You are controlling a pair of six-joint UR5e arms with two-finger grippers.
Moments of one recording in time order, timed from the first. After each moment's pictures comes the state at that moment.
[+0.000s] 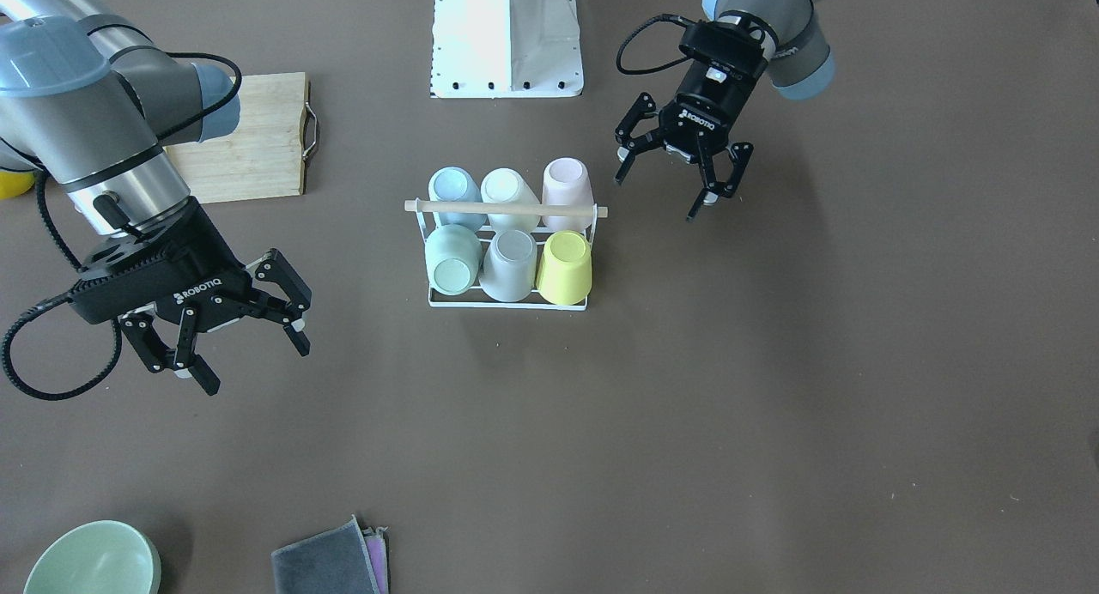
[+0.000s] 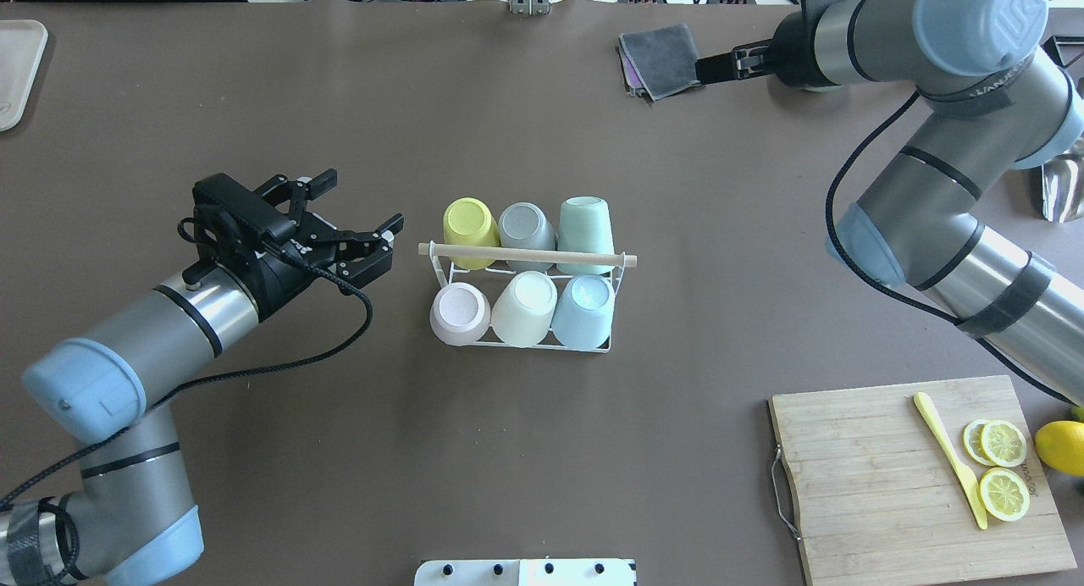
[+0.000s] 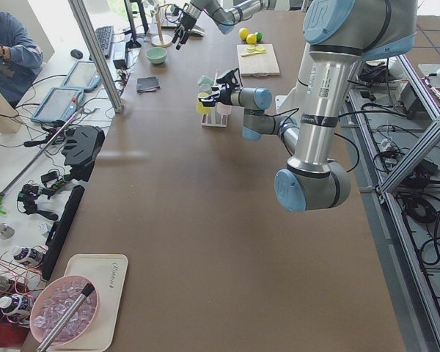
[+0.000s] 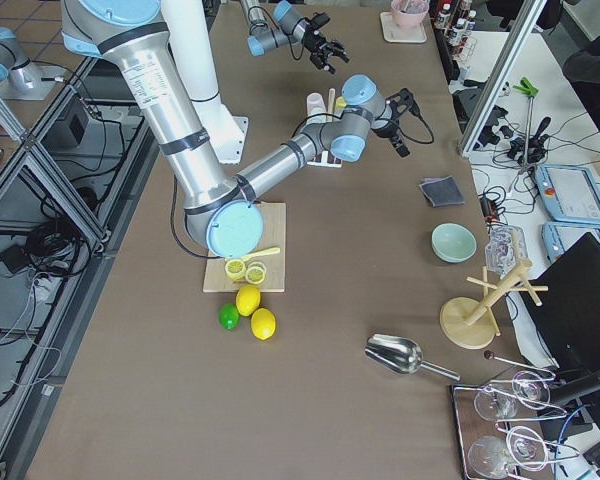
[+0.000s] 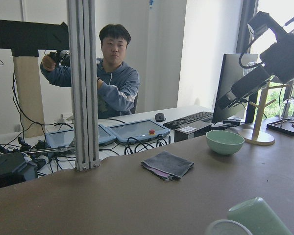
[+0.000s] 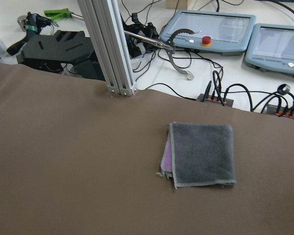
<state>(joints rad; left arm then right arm) -0.47 -1.78 -1.84 -2.70 -1.16 -0.56 0.92 -1.12 1.69 -1.02 1.84 0.79</state>
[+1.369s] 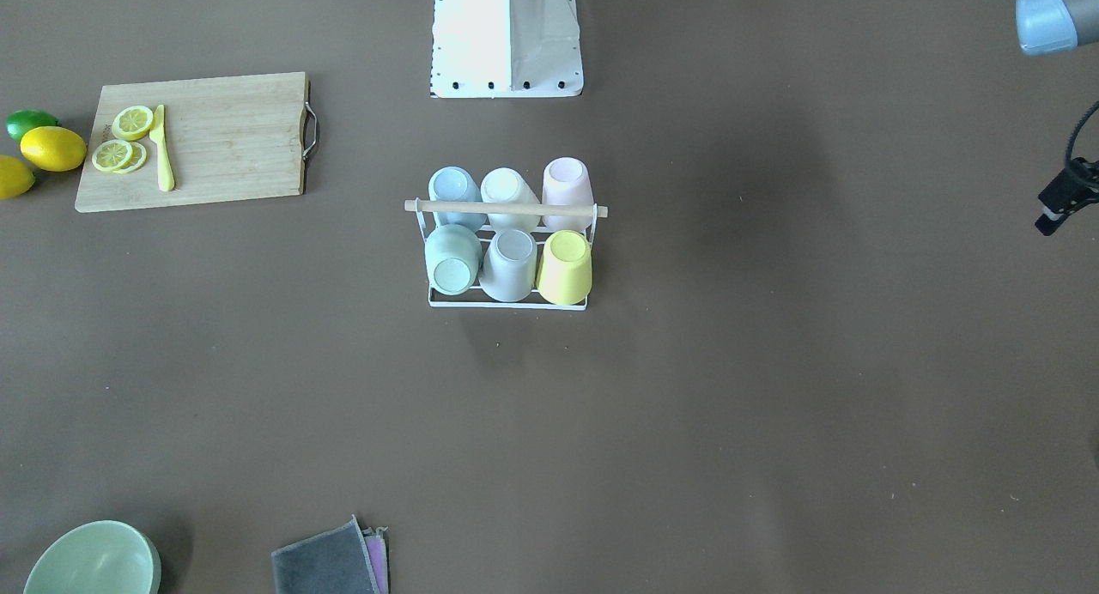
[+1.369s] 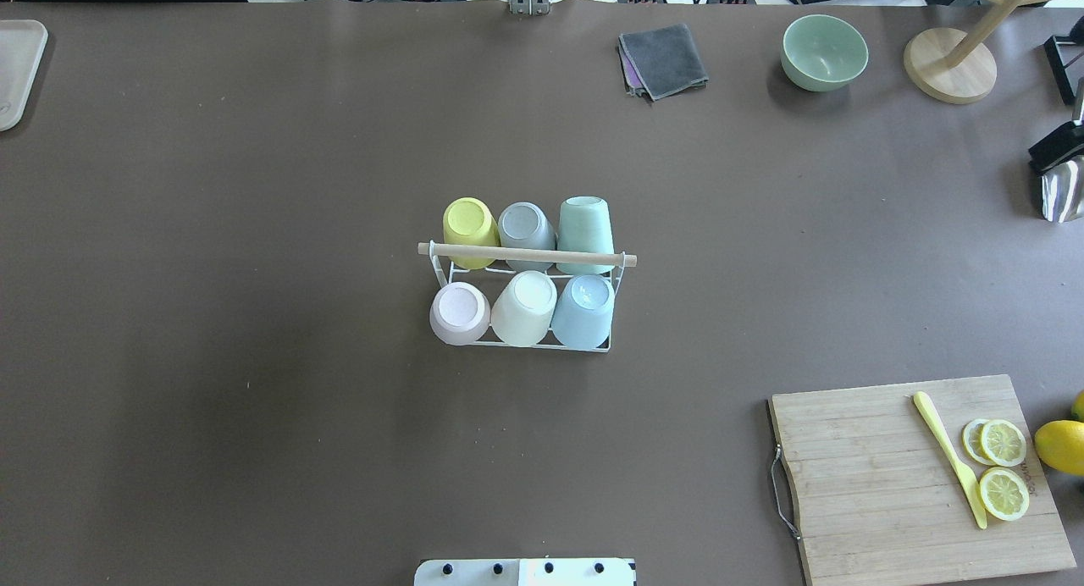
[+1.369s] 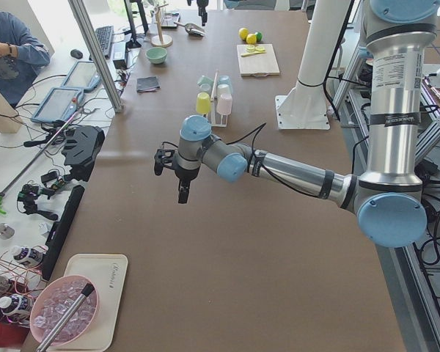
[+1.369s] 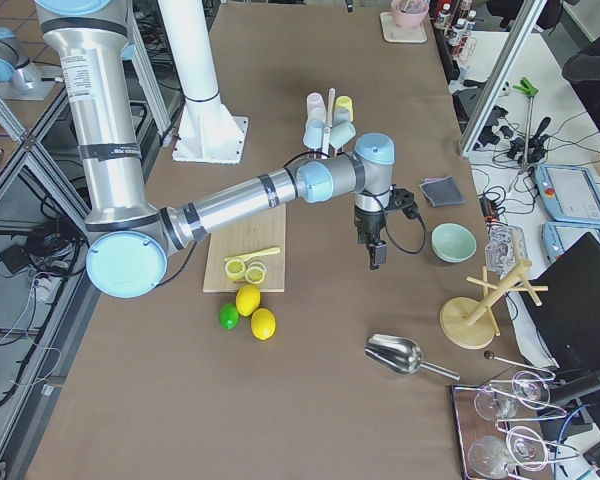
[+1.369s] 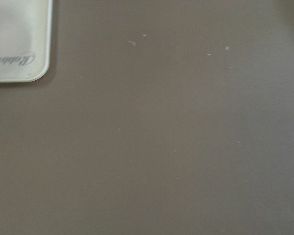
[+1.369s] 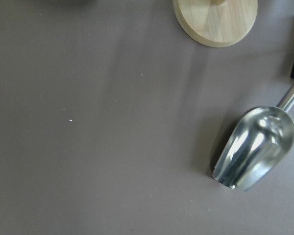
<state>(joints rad) -1.35 -1.49 -1.85 -1.86 -2.19 -0.66 1.33 -1.45 1.81 -1.68 2.11 0.10</state>
